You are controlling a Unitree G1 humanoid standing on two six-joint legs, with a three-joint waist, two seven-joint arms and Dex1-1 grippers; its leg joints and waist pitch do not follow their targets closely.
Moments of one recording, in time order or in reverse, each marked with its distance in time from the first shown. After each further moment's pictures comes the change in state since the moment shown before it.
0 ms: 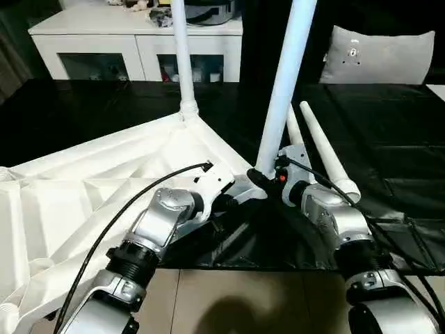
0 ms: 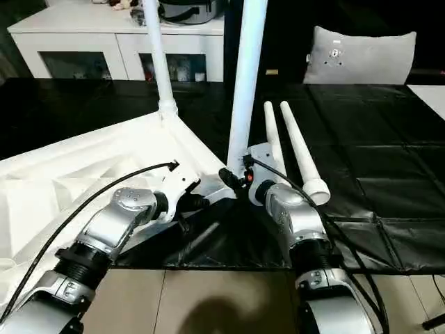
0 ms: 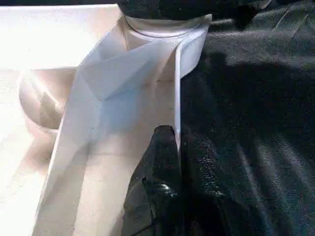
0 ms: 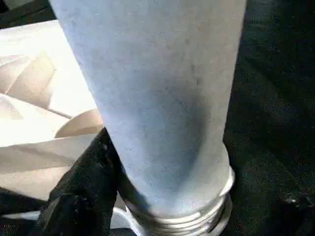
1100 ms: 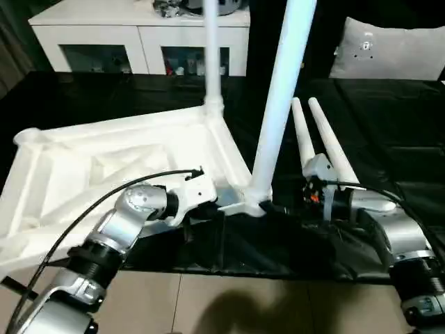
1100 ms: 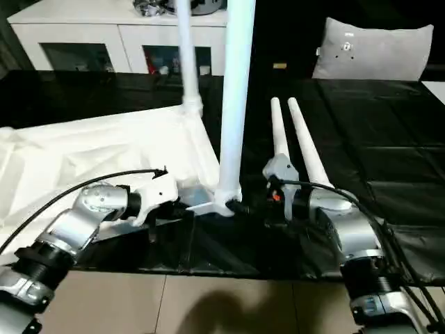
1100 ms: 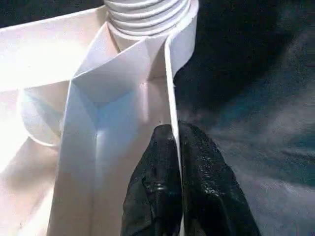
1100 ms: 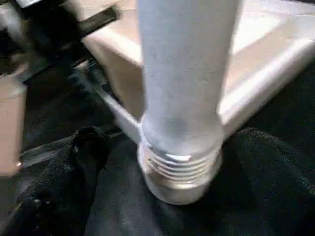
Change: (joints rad) left arm 0.020 0.293 -0.105 -0.001 -0.021 -0.400 -0.374; right arm 0.151 -0.334 0.129 -0.274 0.051 -0.095 0.658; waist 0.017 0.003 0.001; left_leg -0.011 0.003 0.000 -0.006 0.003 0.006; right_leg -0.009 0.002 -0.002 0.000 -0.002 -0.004
